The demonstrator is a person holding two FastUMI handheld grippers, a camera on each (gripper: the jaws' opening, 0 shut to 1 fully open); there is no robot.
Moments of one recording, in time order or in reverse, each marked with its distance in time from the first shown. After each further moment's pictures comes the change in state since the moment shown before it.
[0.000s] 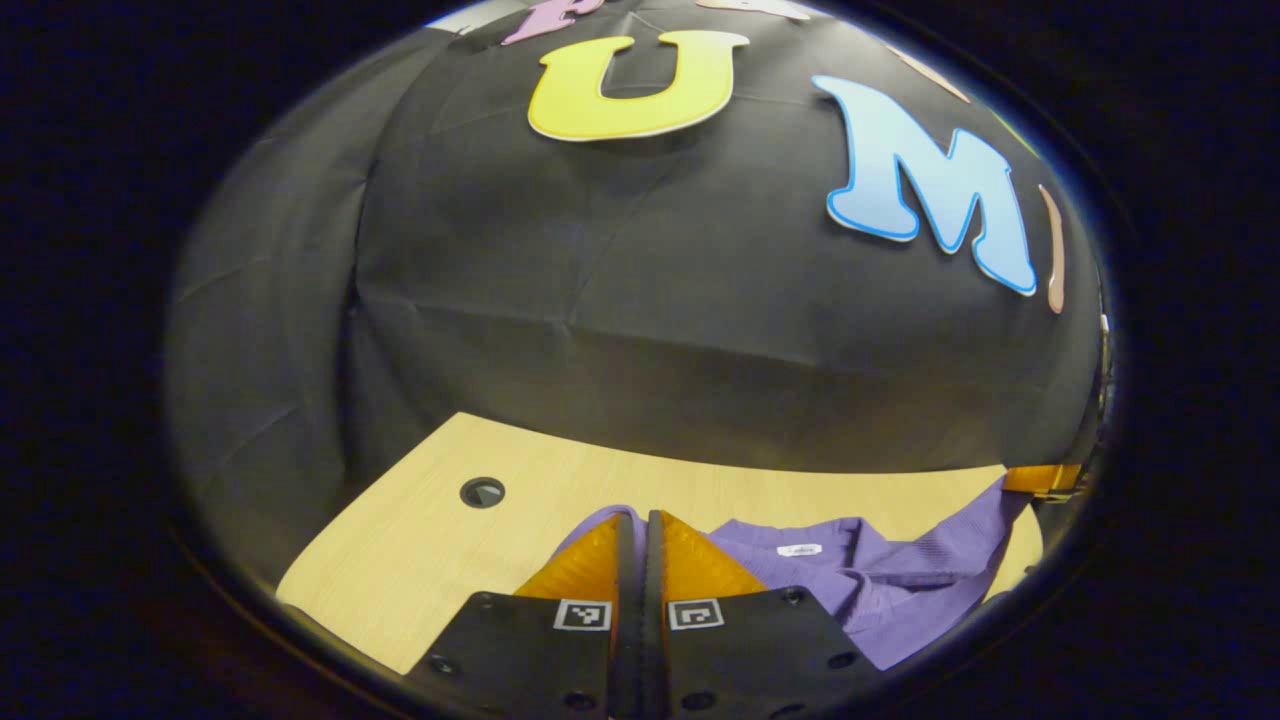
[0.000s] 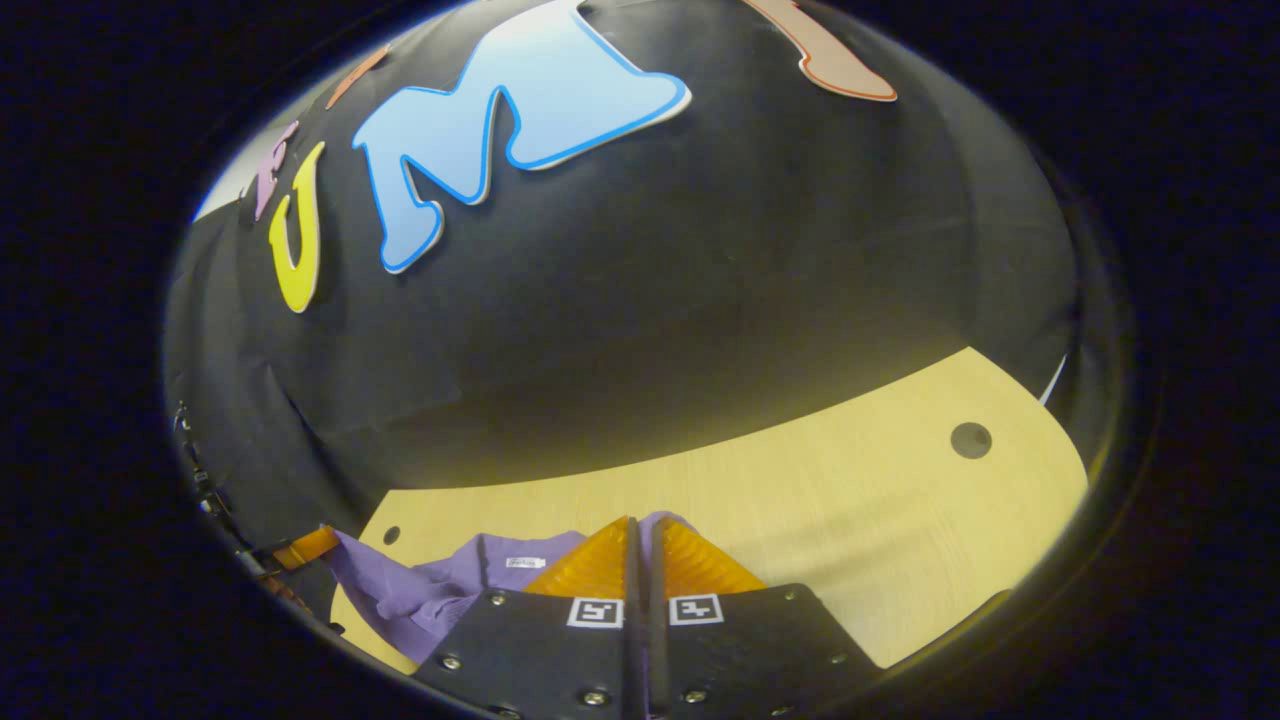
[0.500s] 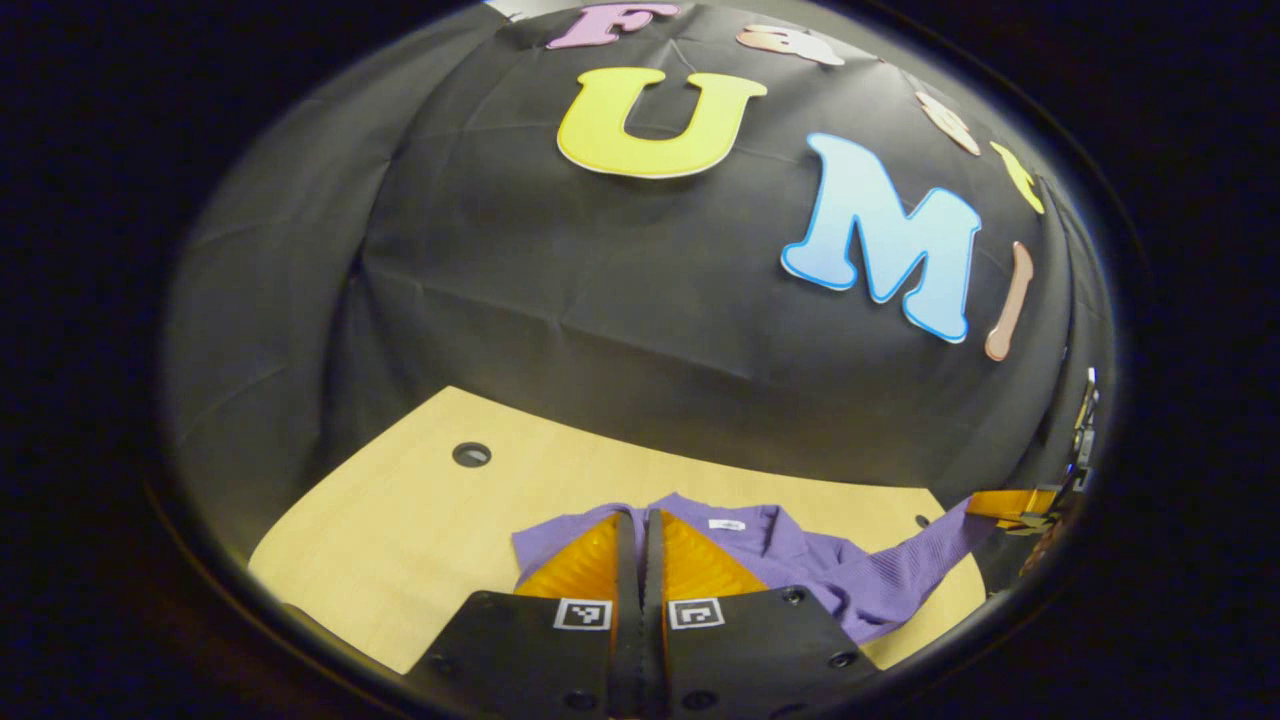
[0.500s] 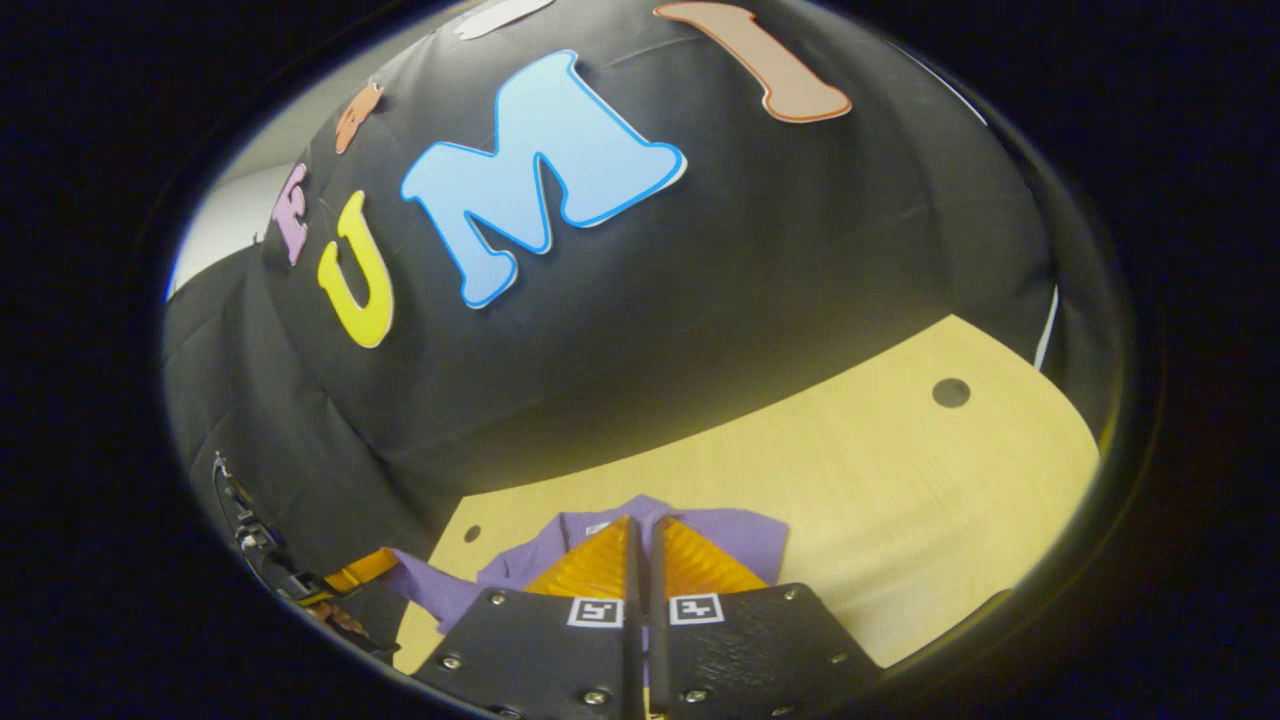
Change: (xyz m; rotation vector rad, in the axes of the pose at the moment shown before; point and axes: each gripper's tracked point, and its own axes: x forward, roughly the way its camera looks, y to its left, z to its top) left arm -0.101 -0.009 0.007 -0.145 -0.018 -0.130; right arm -0.104 0.032 -0.001 0.098 -0.032 0.106
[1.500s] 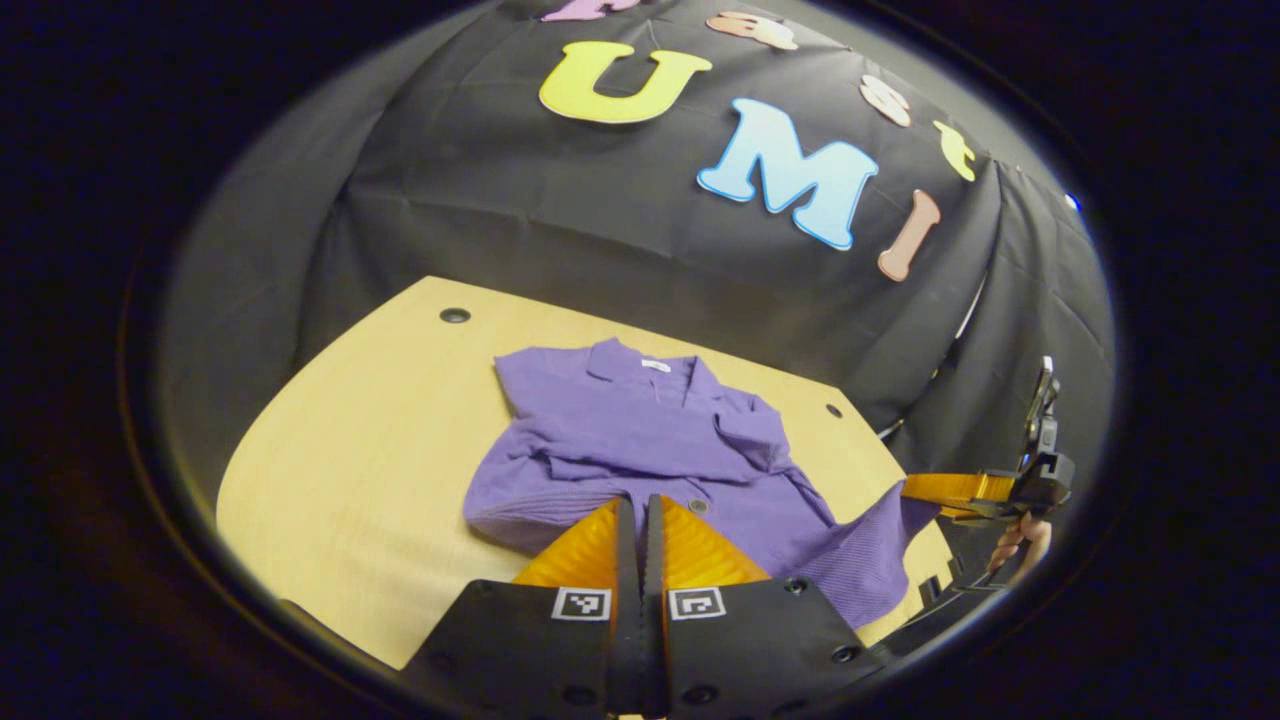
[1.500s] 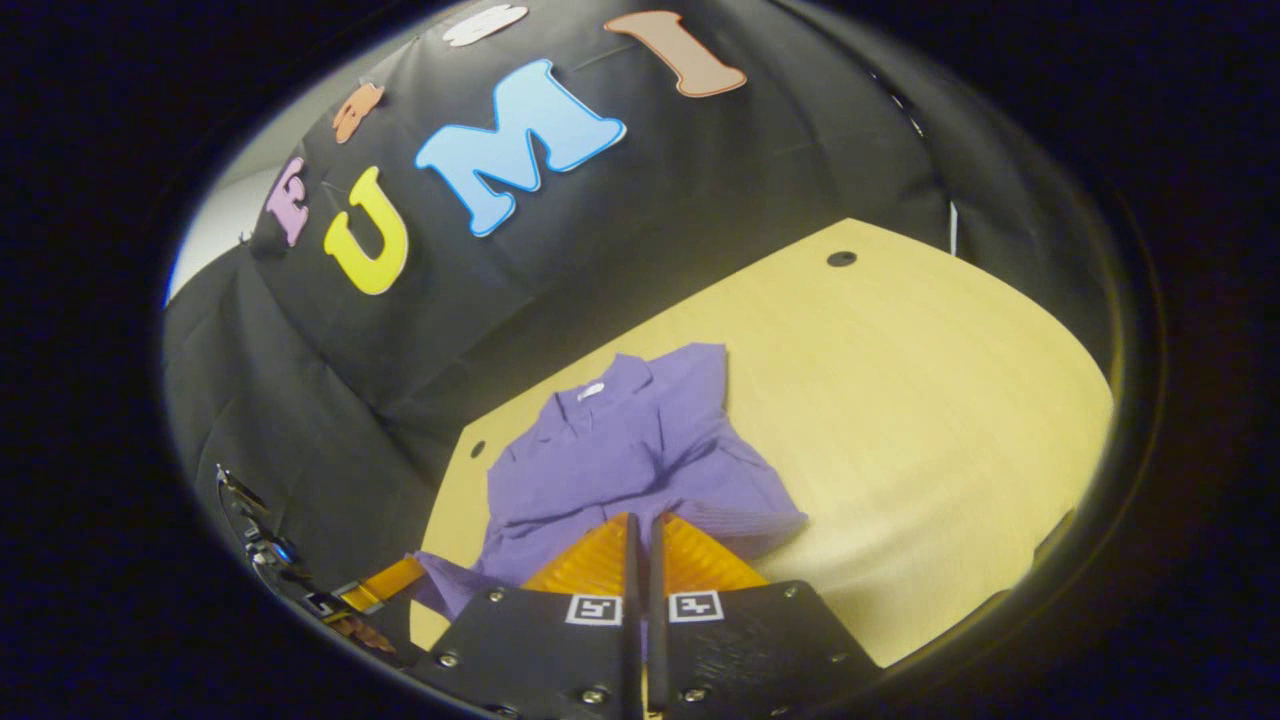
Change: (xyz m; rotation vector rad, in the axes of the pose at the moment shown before) left arm -0.205 -0.011 -0.131 -0.028 0.205 -0.180; right arm -0.177 0.020 -0.155 0.123 0.108 -0.065
